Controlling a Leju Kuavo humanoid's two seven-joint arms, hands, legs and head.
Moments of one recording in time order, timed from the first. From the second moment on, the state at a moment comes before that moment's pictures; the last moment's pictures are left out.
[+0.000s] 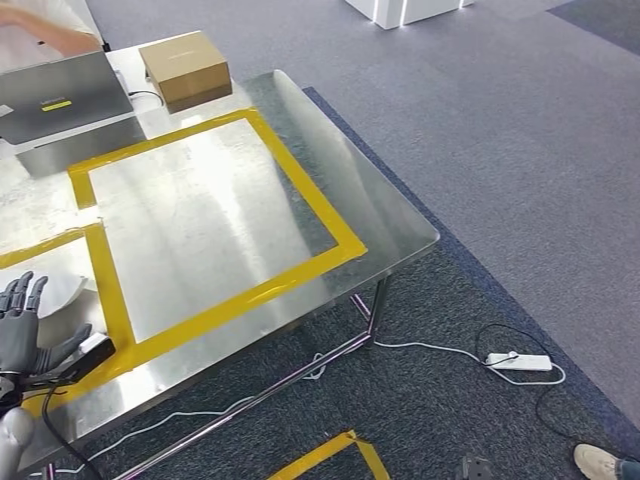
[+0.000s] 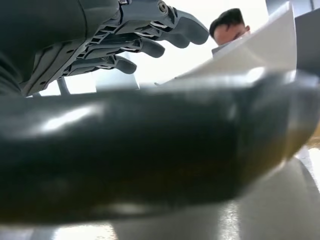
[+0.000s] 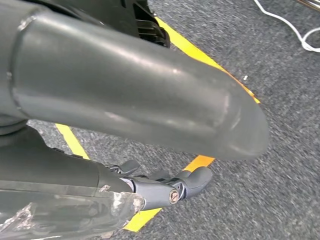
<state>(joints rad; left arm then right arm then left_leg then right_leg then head) -0.12 0.27 0.19 -1.02 -1.11 0.54 -0.12 -0.05 0.13 0.18 -0.16 -0.44 -0.23 -0.30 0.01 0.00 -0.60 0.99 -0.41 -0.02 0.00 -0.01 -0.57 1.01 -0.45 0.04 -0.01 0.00</state>
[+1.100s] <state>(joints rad) -0.03 0.23 0.19 -1.21 -1.09 0.51 -0.11 -0.05 0.12 0.13 -0.16 -0.44 -0.23 -0.29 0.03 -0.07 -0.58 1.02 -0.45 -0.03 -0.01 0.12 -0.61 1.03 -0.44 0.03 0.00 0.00</state>
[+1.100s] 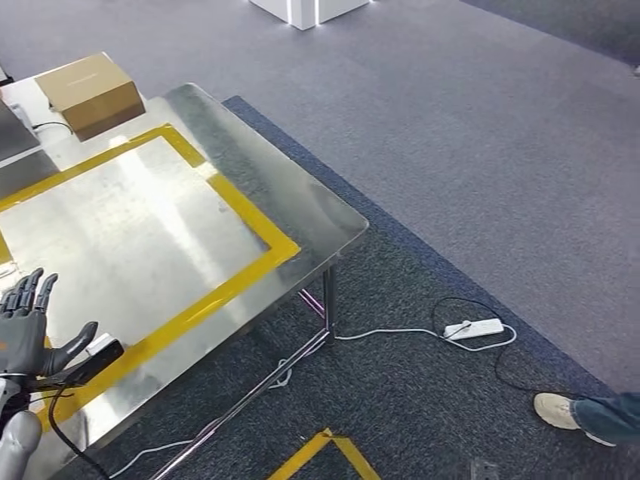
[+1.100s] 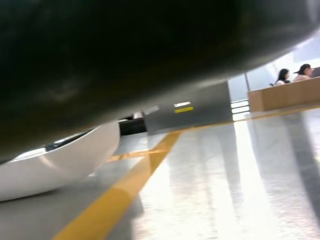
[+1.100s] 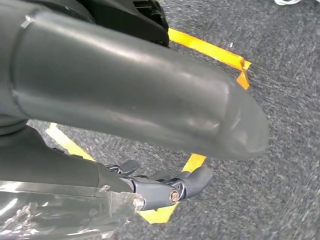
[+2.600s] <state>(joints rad) 0.08 0.16 0.11 -1.47 -1.11 0.45 -0.10 -0.04 0.12 0.10 -0.16 -0.45 -0.20 -0.26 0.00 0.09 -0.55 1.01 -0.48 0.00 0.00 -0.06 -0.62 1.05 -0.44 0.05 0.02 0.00</state>
